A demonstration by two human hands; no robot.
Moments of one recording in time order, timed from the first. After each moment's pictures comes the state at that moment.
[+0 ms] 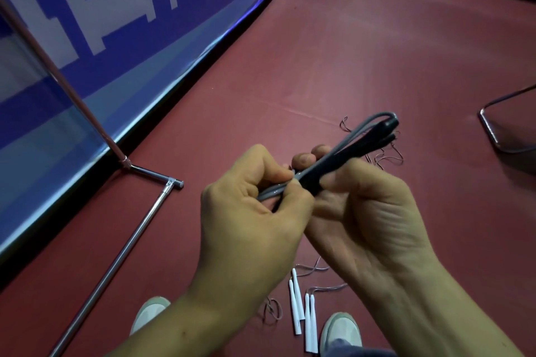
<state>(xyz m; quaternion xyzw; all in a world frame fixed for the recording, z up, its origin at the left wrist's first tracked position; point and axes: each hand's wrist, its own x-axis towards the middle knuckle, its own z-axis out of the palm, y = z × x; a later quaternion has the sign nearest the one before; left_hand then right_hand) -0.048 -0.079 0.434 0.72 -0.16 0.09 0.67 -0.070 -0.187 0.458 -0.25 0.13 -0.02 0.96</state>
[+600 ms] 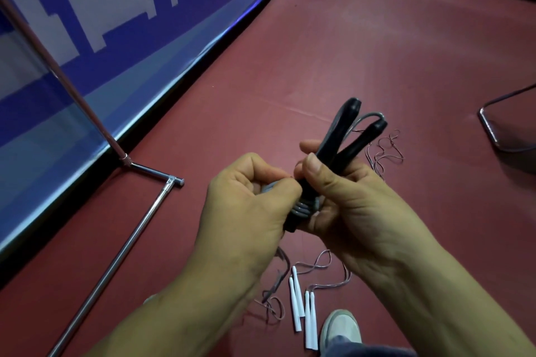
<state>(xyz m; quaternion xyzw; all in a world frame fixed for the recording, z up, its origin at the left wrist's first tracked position) -0.037 -0.080 0.426 0.59 -0.02 -0.13 0.79 -0.068 -0.191 0.450 -0.46 0.17 0.00 0.87</state>
